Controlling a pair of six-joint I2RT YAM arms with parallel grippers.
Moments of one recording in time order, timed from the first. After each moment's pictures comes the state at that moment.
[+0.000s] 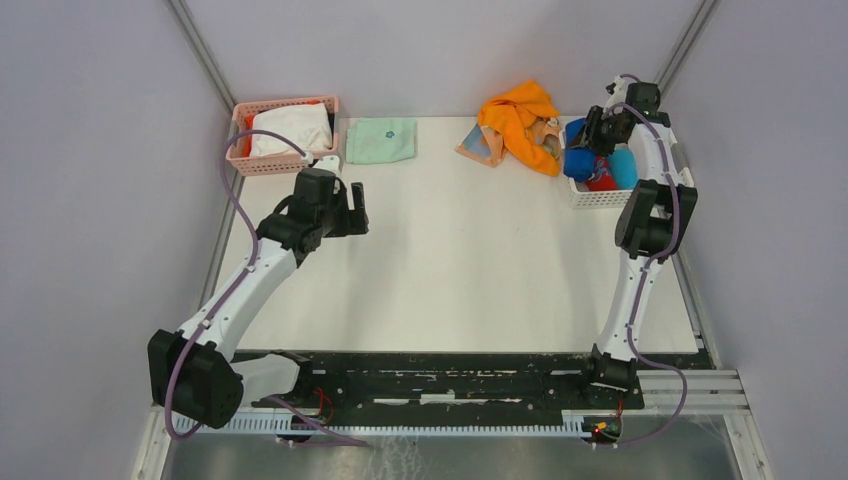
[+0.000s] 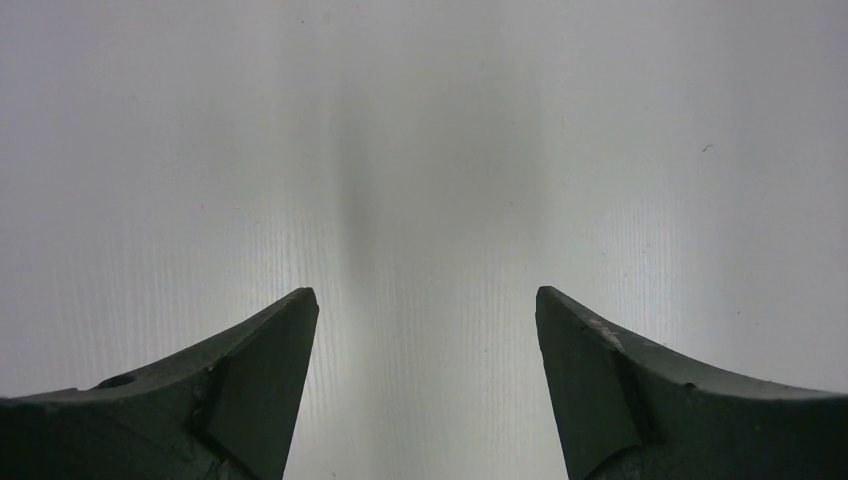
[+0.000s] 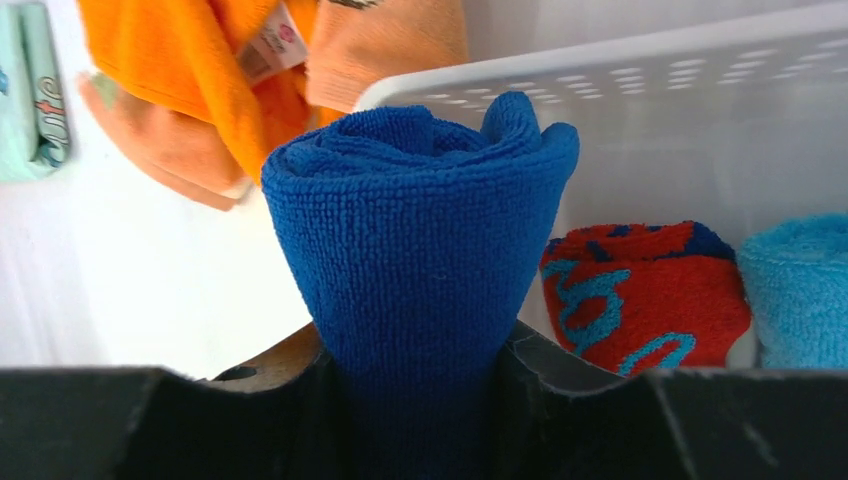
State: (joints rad) left arm -0.34 1.20 1.01 -0.52 -0.13 -0.29; right arm -0.21 2.39 2.24 -0.72 -0.47 0.15
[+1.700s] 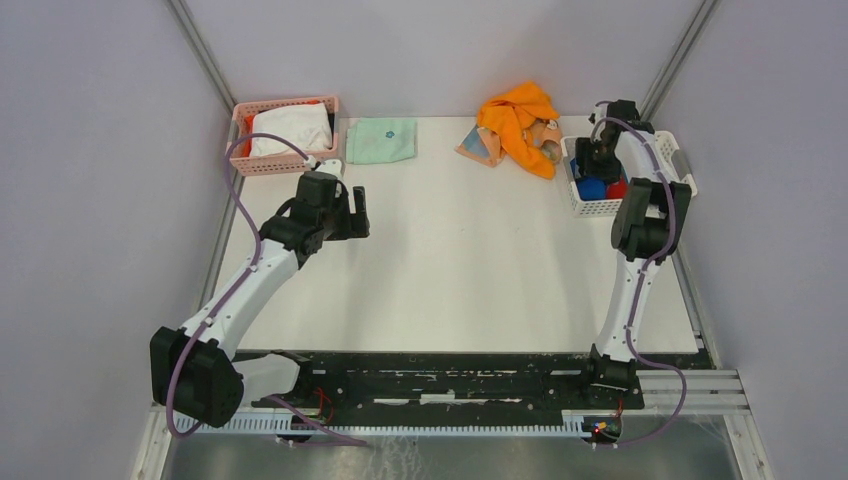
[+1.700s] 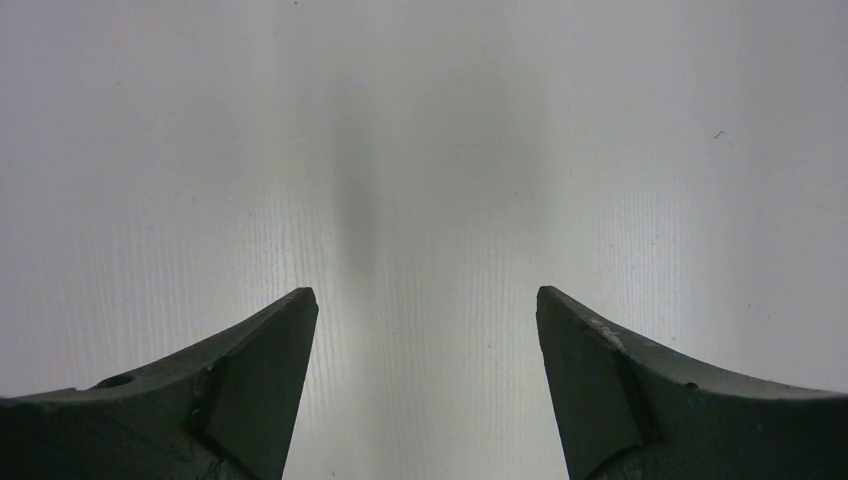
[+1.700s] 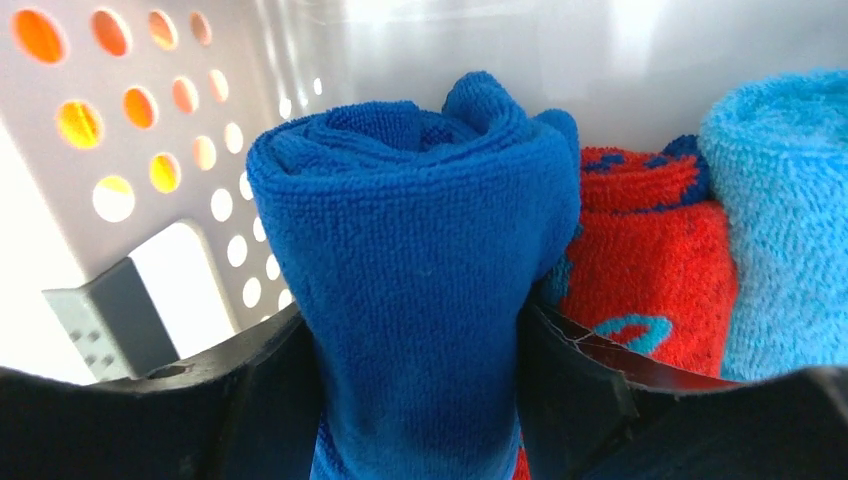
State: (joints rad) left arm -0.34 1.21 0.98 -0.51 -0.12 -0.29; right arm -0.17 2.37 2.07 -0.82 -0.06 -0.08
